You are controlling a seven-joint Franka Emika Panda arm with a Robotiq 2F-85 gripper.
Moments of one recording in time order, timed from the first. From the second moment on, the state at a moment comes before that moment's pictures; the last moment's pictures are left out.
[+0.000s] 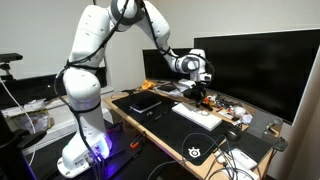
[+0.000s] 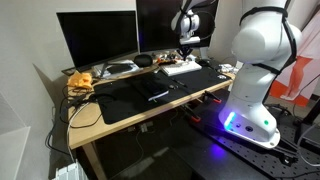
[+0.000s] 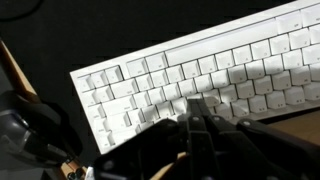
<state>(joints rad) -0.26 0.42 -0.25 -2.01 0.00 2.44 0.10</state>
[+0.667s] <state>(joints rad) -0.26 0.45 -0.24 -2.00 0.04 2.44 0.10</state>
